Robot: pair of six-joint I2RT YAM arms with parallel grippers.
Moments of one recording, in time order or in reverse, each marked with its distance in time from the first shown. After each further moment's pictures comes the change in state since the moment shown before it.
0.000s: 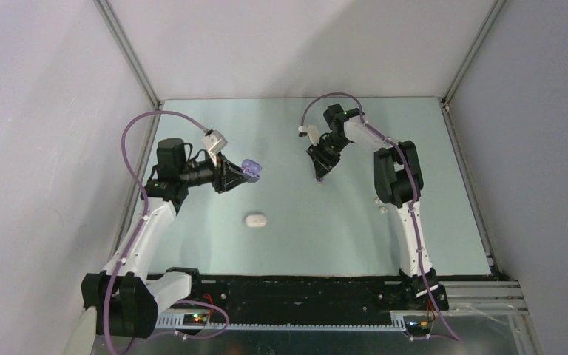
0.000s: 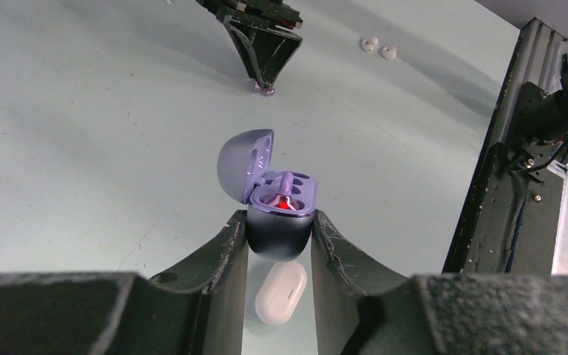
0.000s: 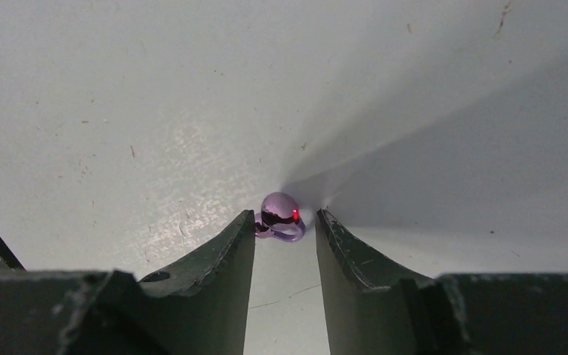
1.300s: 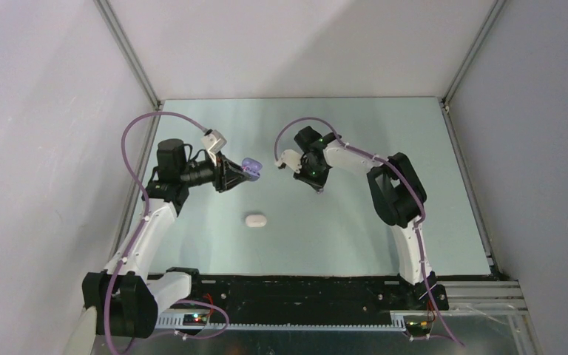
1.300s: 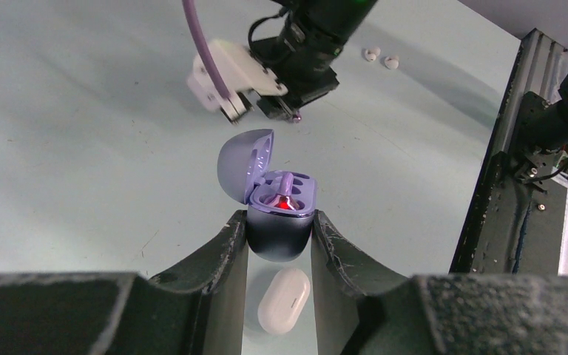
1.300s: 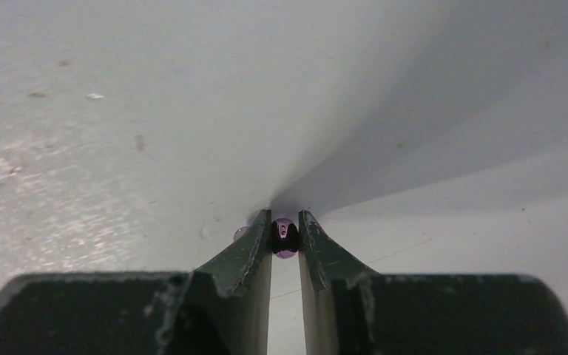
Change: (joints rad) left arm 0.001 0.000 -0.026 0.071 0.000 -0.037; right arm 0.227 -0.214 -0.335 0.233 0.455 -0.054
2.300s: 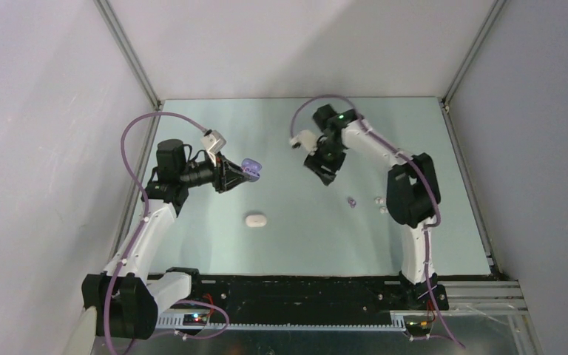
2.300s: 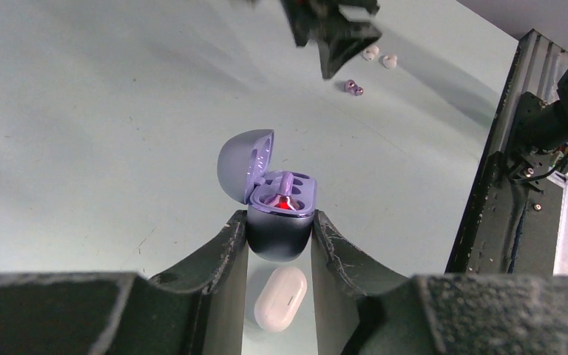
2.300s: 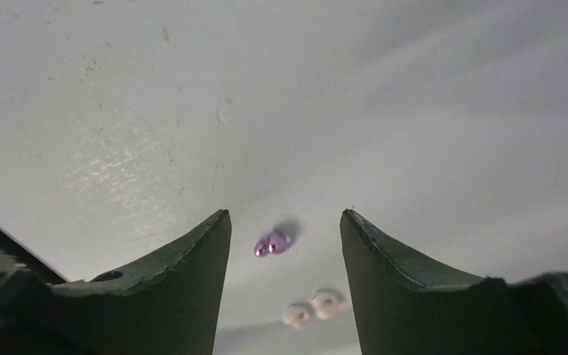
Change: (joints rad) left arm 0.001 -0.008 0.000 -0.009 -0.001 -0.006; right arm -0.053 -0.076 0.140 -0.307 -0.054 -0.013
